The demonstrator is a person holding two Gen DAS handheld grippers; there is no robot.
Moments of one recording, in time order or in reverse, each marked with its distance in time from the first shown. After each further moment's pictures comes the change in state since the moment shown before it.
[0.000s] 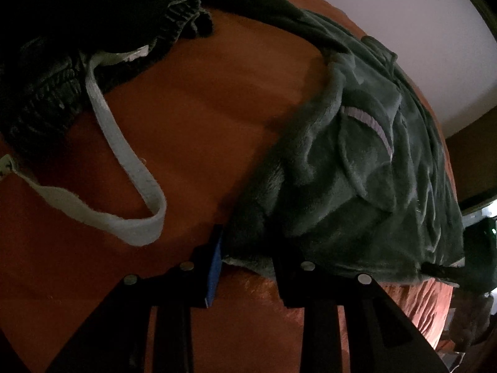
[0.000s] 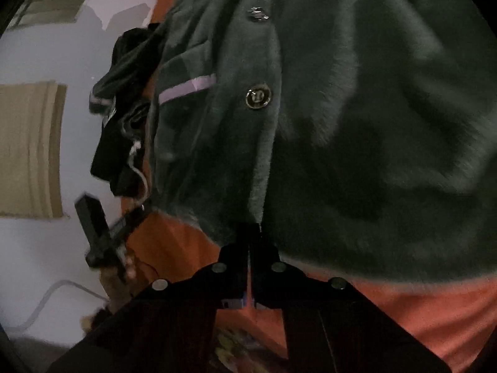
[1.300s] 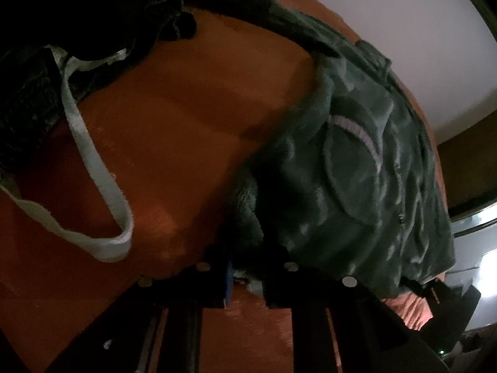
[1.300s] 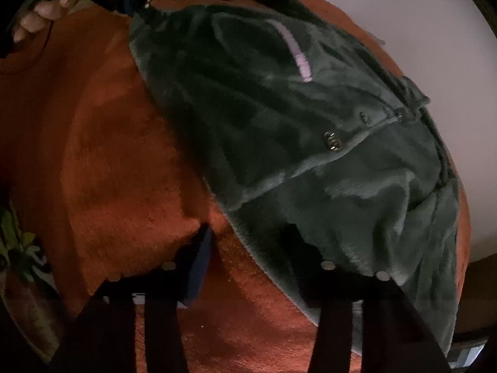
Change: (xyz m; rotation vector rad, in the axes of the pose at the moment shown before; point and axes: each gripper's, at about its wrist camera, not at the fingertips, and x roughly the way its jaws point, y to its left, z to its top) left arm 0.006 -0.016 0.013 -0.028 -0.010 -0.062; right arm 0.072 0.071 -0.106 -1.100 -0.136 -0.812
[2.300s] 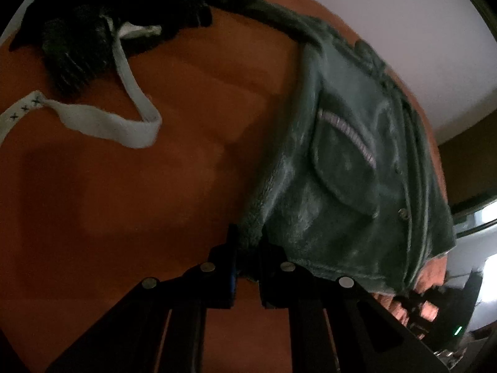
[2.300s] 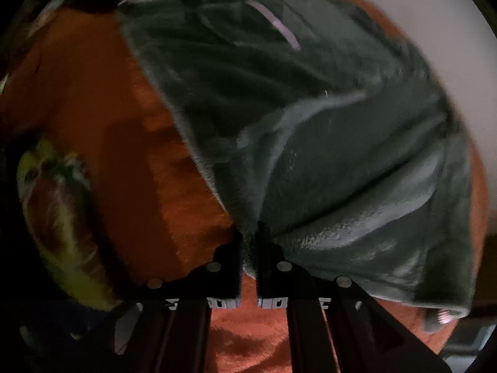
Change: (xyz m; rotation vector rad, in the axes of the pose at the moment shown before) left arm -0.022 -0.012 -0.056 -0.014 -0.008 0.051; right arm -0.026 -0.028 -0.036 0.126 0.158 0.216
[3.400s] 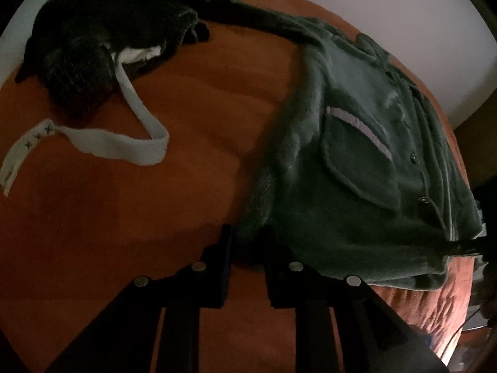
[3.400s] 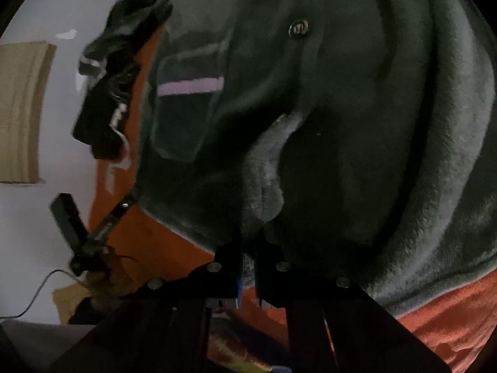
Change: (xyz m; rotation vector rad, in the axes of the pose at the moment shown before) left arm -0.004 -0.007 -0.006 0.093 -0.063 0.110; right arm 0.009 -0.100 0.036 0.792 0.071 0.629
